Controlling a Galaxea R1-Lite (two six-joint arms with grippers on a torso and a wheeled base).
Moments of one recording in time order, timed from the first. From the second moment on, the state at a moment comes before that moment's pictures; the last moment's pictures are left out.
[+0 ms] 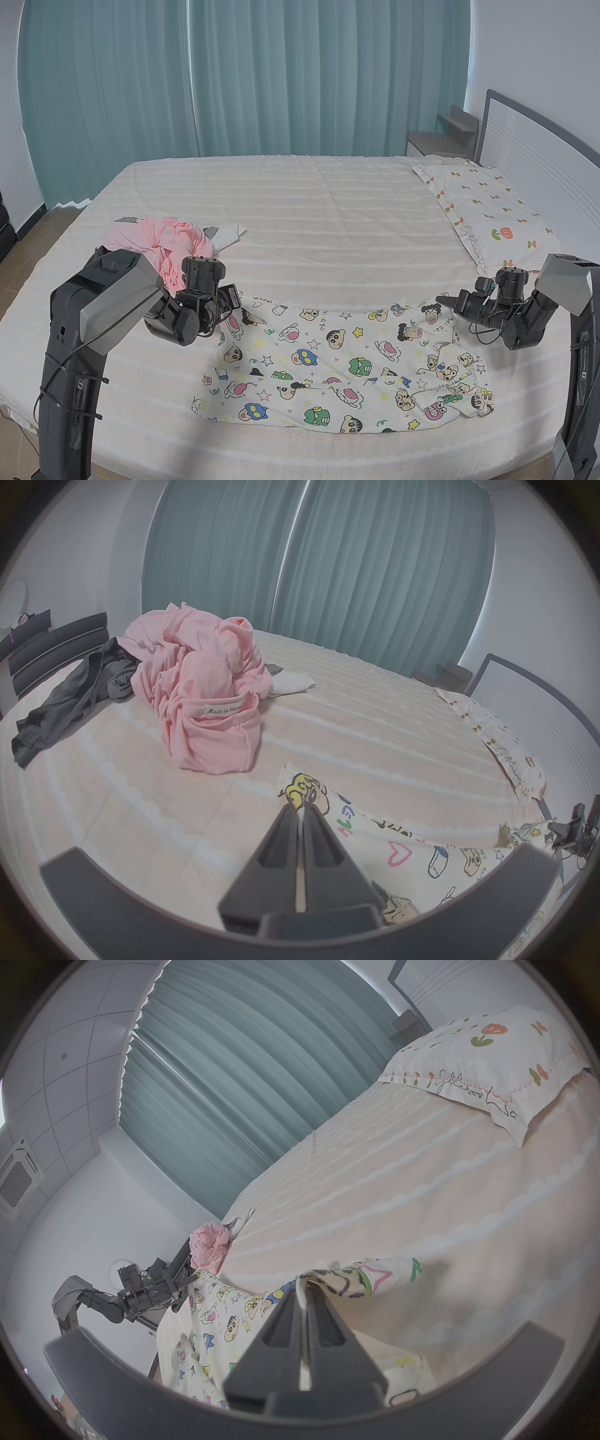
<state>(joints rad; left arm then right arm) -0.26 2.54 -1.35 -0.66 0.23 -0.42 -0.09 2.49 -0.99 -1.11 0.66 0.47</state>
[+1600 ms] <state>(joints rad) -0.33 2.39 -0.54 -1.31 0.17 -0.42 -0.16 2.35 -0.47 -1.23 0.77 0.20</state>
